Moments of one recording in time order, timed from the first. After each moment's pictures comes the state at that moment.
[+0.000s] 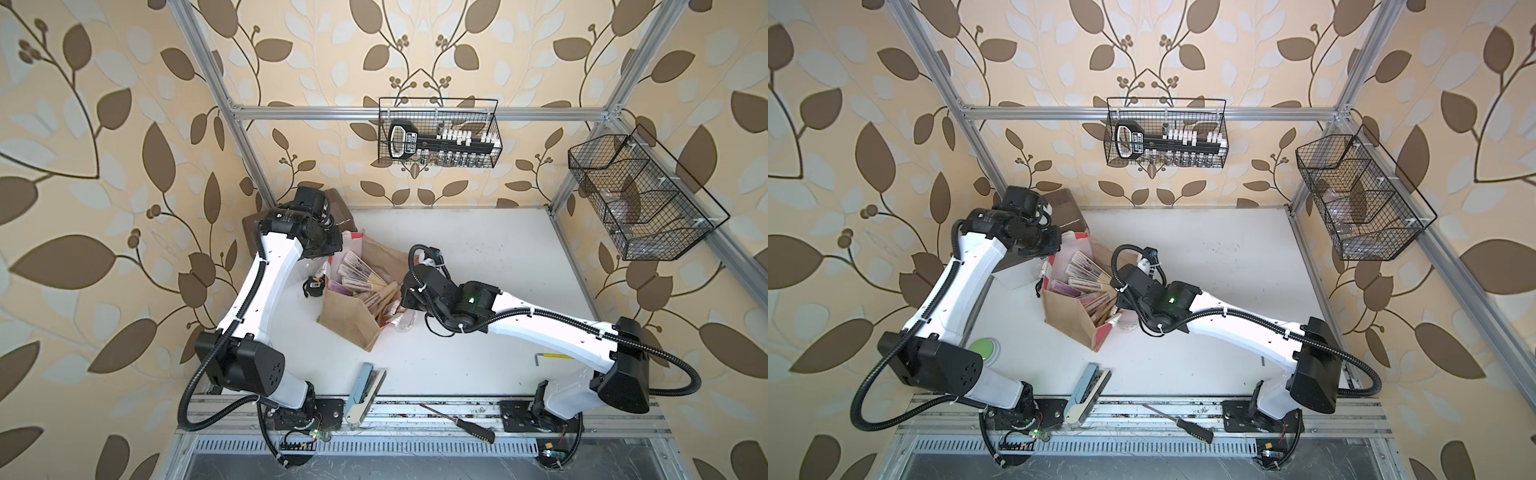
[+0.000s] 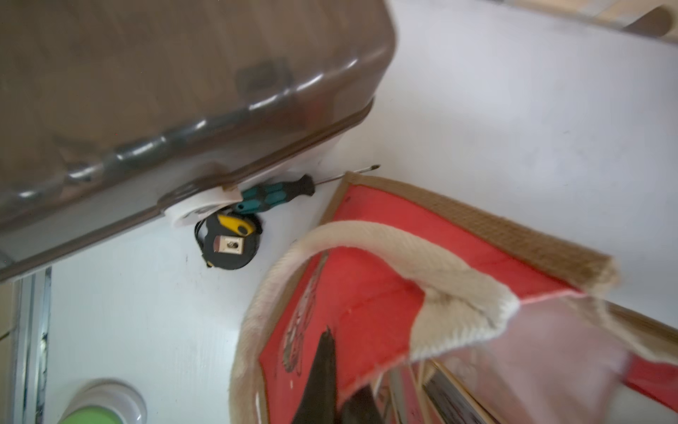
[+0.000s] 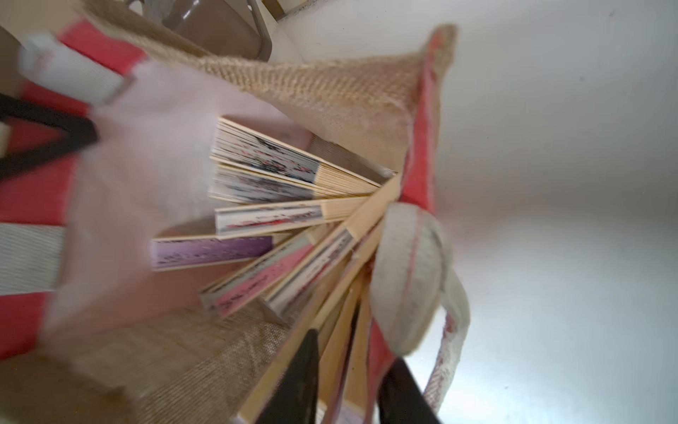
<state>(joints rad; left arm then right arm) -0.15 1.47 1.70 -1.18 0.10 -0.28 1.04 1.51 1.31 -0.59 0.38 1.07</state>
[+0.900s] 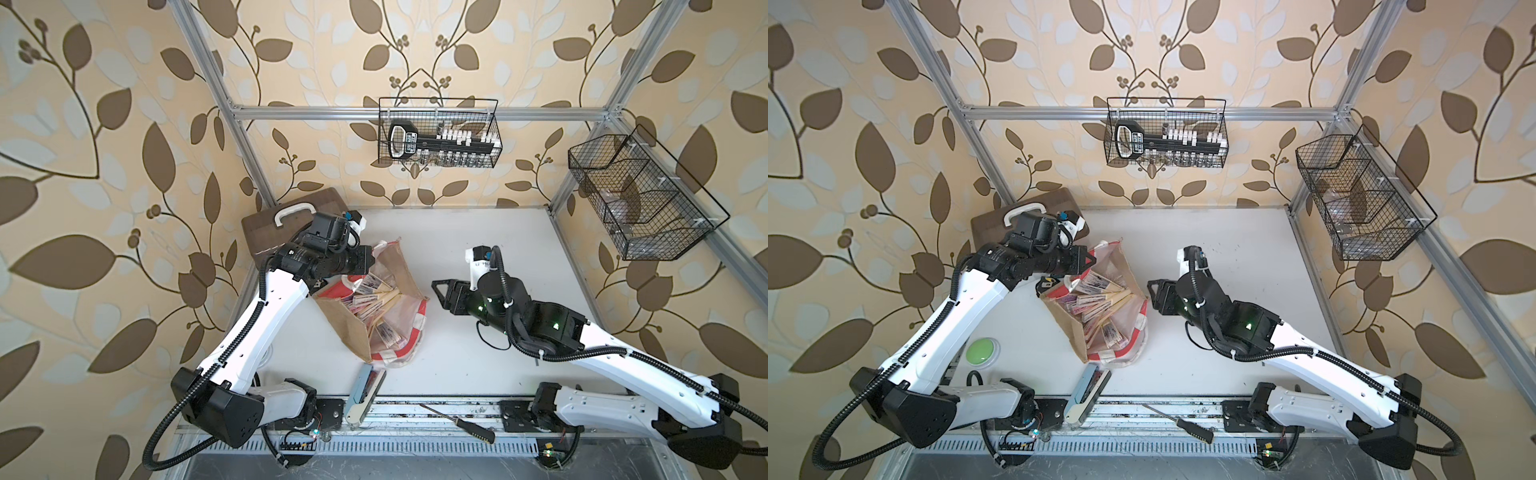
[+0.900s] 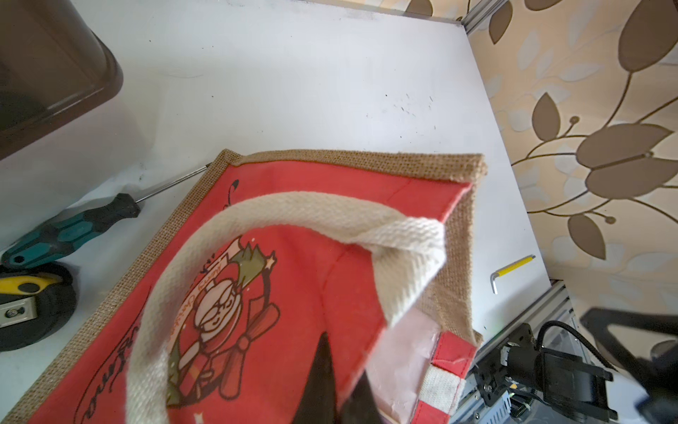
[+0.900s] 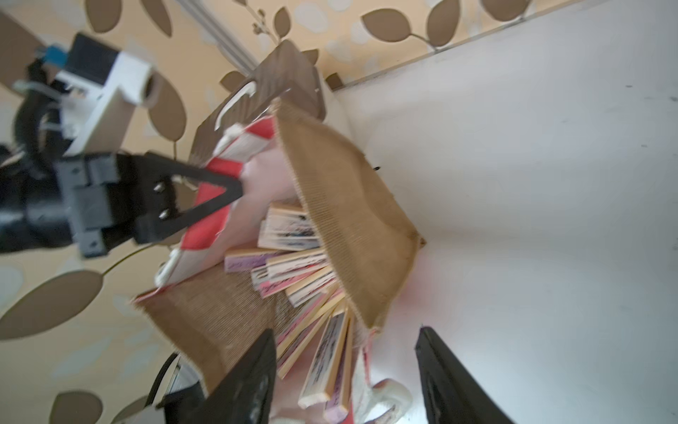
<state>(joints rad) -0.36 1.26 1.36 -0.88 0.32 -0.33 1.02 1.05 1.05 -0.49 0.32 0.84</state>
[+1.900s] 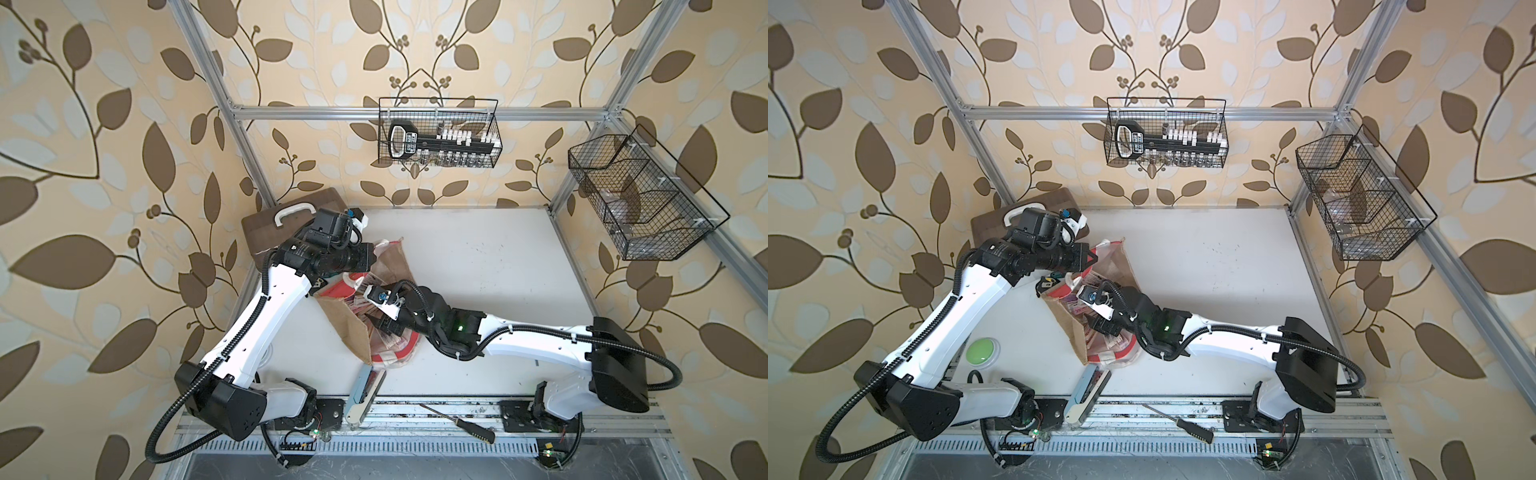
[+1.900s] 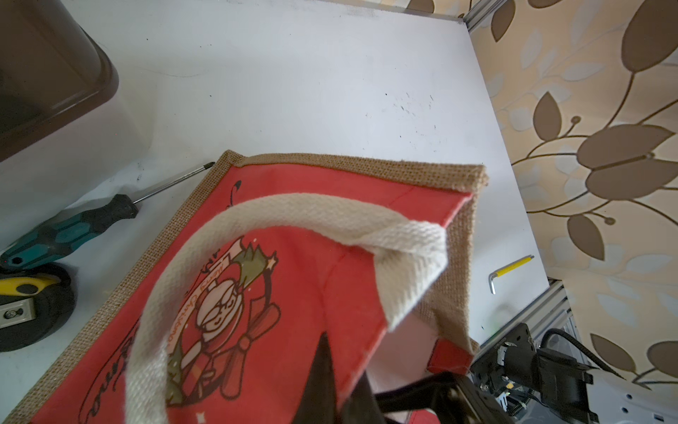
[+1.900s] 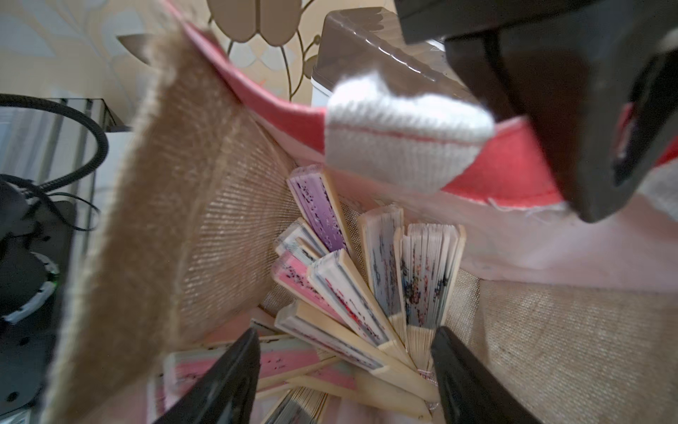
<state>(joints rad) -0.37 1.30 1.41 -0.91 0.31 -0.33 1.10 1.55 1.01 0.16 0.19 -0.23</state>
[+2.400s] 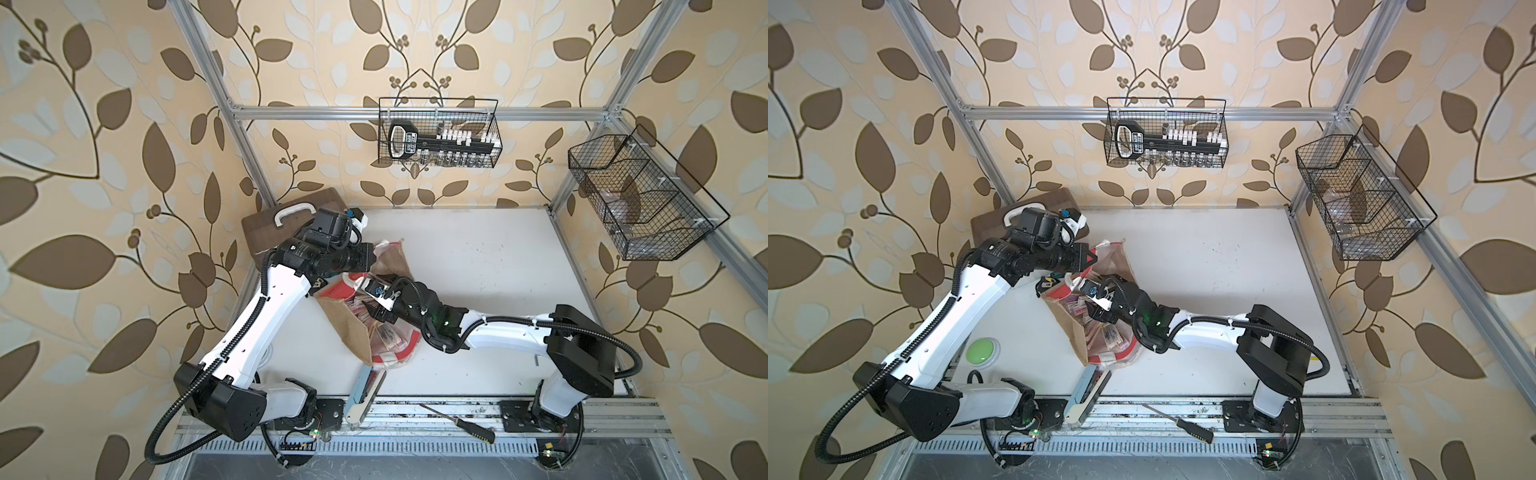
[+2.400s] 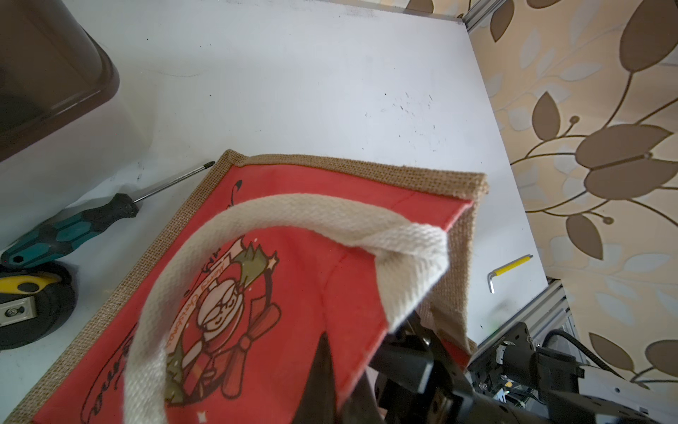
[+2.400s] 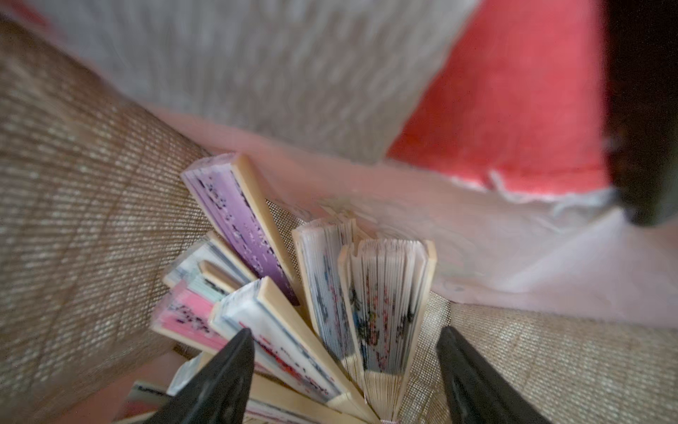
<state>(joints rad) -0.37 1.29 1.41 -0.92 0.31 -0.33 1.04 1.70 0.98 0.45 0.21 -0.33</state>
